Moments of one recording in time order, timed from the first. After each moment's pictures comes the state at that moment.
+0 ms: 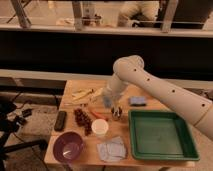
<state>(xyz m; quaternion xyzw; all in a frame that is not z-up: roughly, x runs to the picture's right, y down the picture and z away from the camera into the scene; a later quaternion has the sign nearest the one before) -0.001 0.070 0.708 -0.15 -0.35 -0.52 0.76</state>
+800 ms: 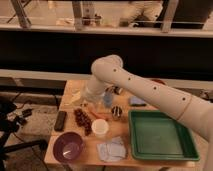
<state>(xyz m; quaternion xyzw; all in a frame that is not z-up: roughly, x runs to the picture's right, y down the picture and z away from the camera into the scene) -0.123 0.084 0.665 -0.09 -0.42 -0.61 0.67</state>
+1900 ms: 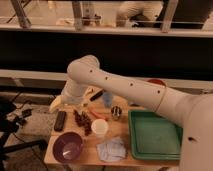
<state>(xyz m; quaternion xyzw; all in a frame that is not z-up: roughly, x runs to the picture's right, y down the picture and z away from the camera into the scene) -0.191 0.097 0.659 -0.08 -0.44 -0.65 0.61</state>
